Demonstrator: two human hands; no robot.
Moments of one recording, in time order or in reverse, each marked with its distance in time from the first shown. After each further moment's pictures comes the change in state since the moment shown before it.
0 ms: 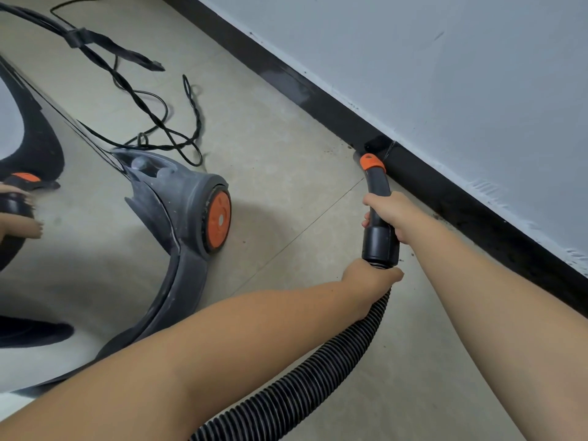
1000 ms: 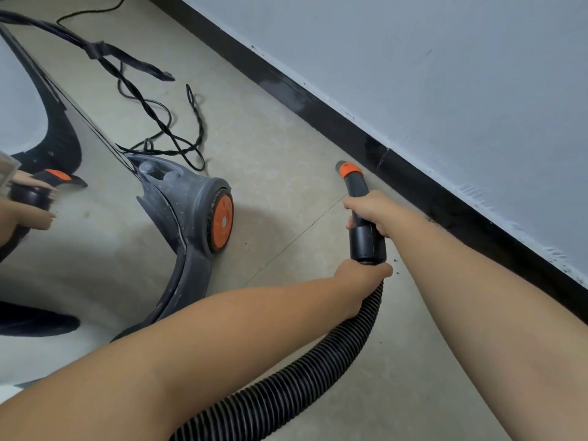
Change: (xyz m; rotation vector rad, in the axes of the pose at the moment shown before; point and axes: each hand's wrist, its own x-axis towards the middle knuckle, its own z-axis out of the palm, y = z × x) left_hand -0.031 0.011 -0.014 -0.073 -0.023 -0.061; right_hand -0.020 -0.017 0.025 -0.220 0.008 -0.024
